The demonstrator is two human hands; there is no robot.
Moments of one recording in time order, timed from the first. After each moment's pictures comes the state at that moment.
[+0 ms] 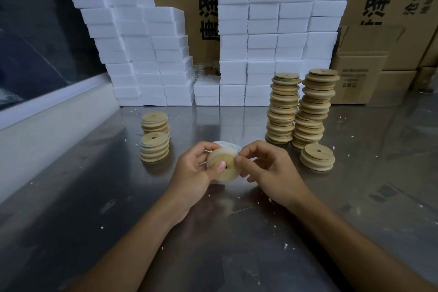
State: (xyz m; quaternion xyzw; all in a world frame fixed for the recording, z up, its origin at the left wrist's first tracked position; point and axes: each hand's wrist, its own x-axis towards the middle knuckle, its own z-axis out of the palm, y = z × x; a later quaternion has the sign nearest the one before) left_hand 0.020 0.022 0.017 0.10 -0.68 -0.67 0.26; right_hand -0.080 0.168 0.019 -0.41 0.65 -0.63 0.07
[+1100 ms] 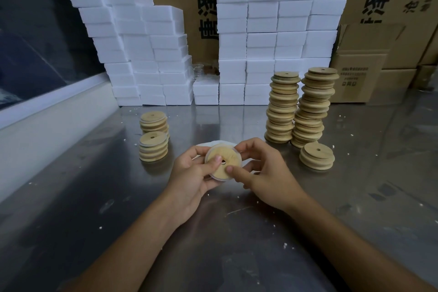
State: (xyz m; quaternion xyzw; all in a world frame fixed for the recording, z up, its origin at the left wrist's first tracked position) left_hand 0.018 0.024 0.018 0.13 -0.53 -0.81 0.22; right_hand -0.074 0.166 0.019 -0.40 0.69 -0.60 0.10
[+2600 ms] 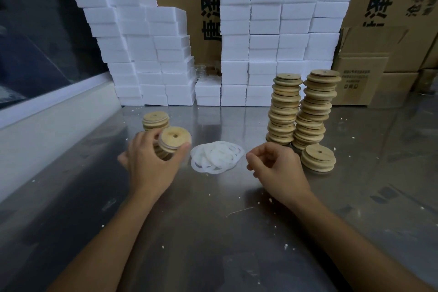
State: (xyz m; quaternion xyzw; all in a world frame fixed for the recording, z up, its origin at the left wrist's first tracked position) left_hand 0.028 -0.050 0.008 0.29 -0.80 -0.20 0.49; right_hand -0.083 0.173 0.018 -0.31 0.79 -0.53 -0.03
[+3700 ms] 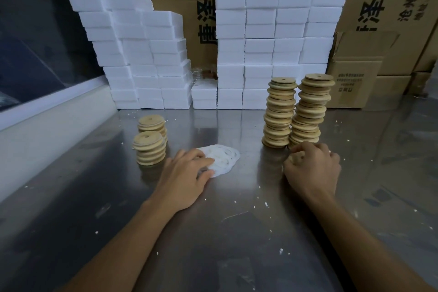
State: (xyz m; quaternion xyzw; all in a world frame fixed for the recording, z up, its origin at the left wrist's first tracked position) left_hand 0.006 -0.021 -0.002 0.10 -0.96 -0.10 0.25; right_hand -0.123 0.206 0.014 -0.11 0.92 -0.34 -0.17
